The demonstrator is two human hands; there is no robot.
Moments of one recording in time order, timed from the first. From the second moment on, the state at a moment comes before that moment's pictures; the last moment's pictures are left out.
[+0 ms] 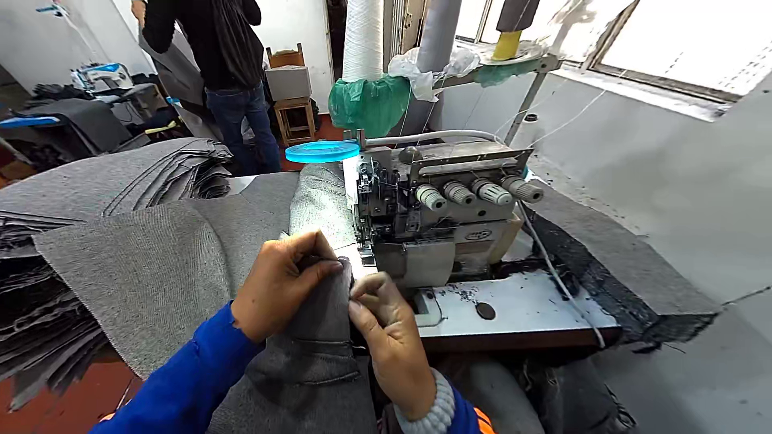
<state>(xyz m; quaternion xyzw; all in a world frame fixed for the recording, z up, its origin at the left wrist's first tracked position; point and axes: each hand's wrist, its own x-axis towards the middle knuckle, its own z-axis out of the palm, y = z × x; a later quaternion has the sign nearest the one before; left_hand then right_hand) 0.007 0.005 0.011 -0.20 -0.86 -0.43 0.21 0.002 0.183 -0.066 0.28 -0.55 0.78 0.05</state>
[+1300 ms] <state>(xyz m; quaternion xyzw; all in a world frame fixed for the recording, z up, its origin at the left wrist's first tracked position) 0.009 0.015 -0.022 -0.37 -0.88 -0.05 0.30 -0.012 0.192 -0.085 0.25 -0.78 0.55 0.13</state>
